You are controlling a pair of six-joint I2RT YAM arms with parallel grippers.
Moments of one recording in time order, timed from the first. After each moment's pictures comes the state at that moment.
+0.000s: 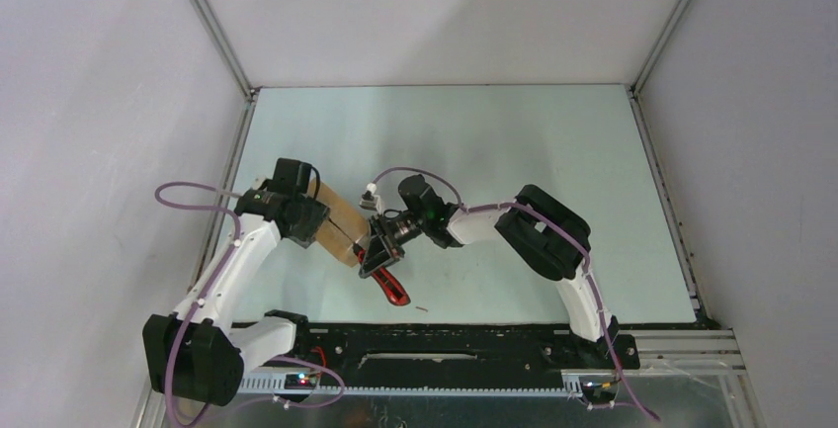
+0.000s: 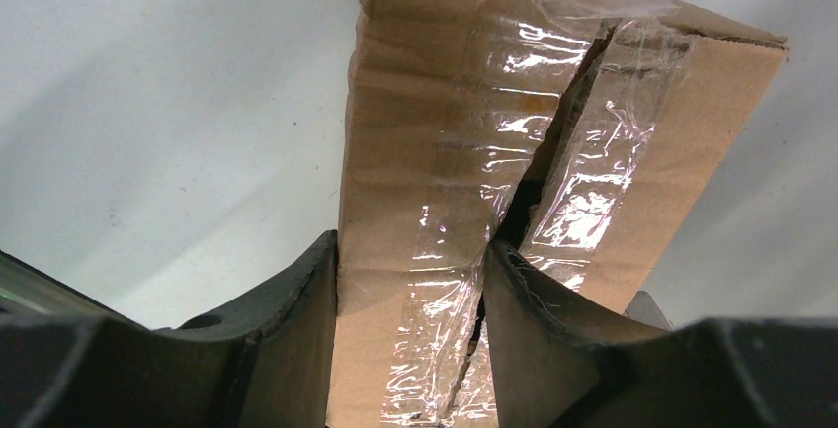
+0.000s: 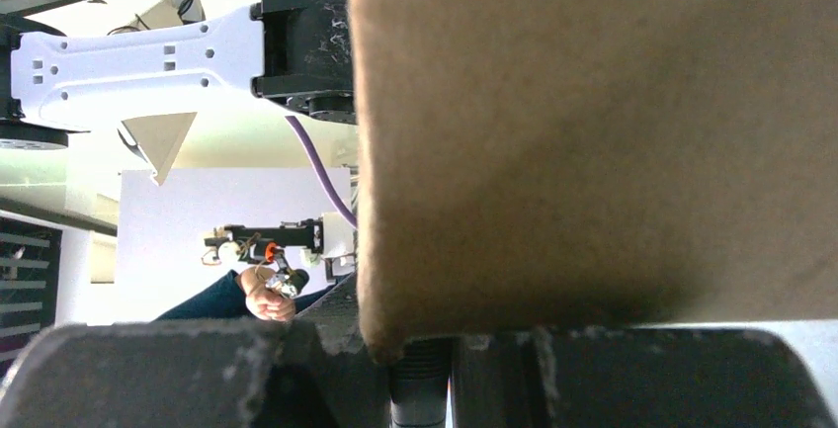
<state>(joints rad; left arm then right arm) -0.18 1.10 0.88 -0.92 -0.21 -1.21 0.93 2.13 1.19 0.52 -1.10 0.99</state>
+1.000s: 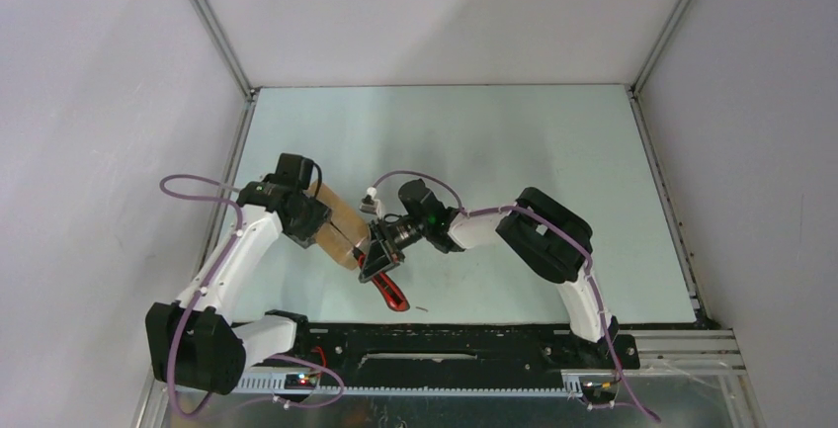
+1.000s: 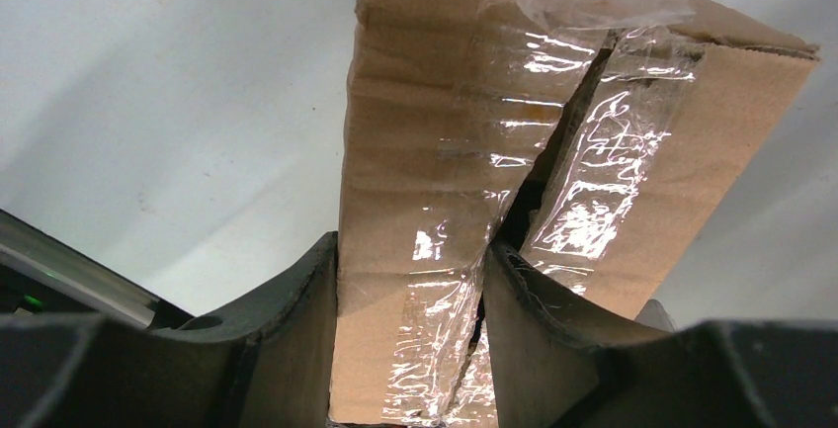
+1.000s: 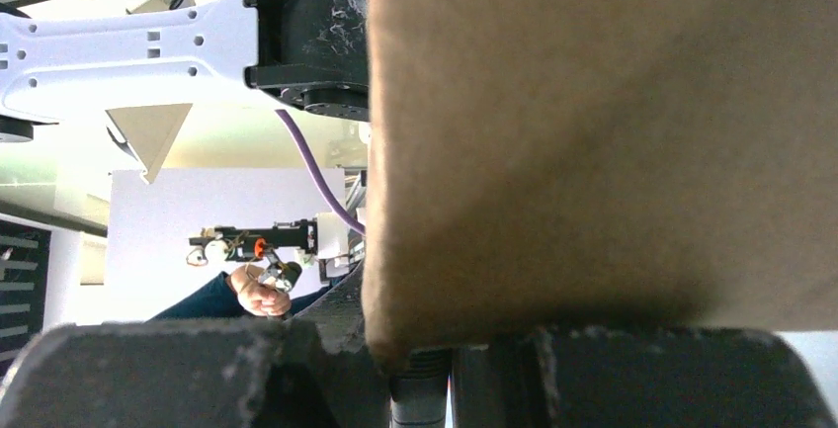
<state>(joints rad) -0.18 1.15 0.93 -0.98 -0.20 -1.17 0.94 2.11 1.16 0.55 -1.08 0.99</state>
